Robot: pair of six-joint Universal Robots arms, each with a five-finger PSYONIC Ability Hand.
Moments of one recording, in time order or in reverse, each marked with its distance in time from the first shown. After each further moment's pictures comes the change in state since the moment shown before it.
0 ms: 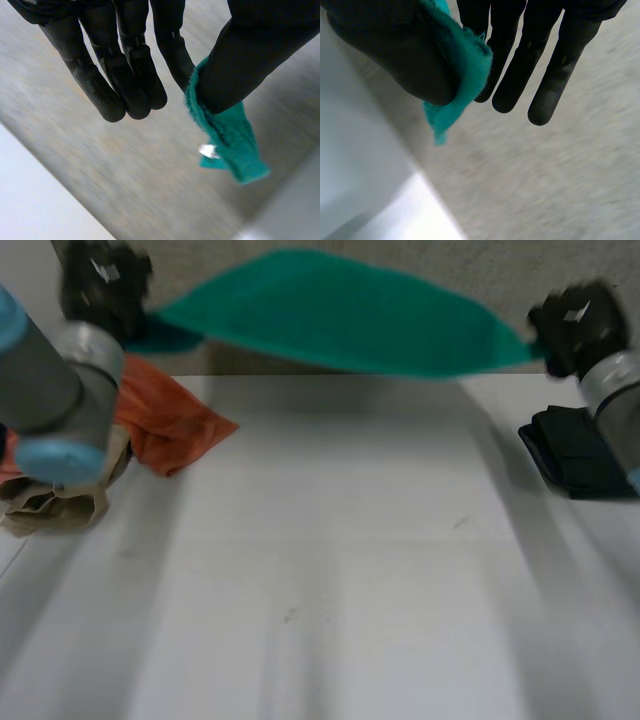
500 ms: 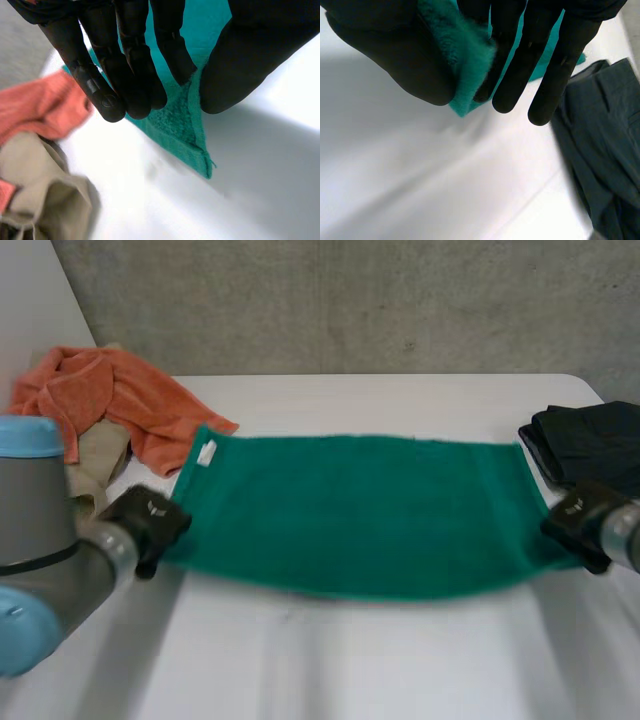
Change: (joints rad) left arm -0.031 0.226 -0.575 -0.515 -0.004 0.309; right arm -0.073 -0.186 0.461 0.545 0.145 -0.493; left_hand 0.000 0.000 0.000 0.000 0.000; right_hand 0.000 0.000 0.000 0.000 0.000
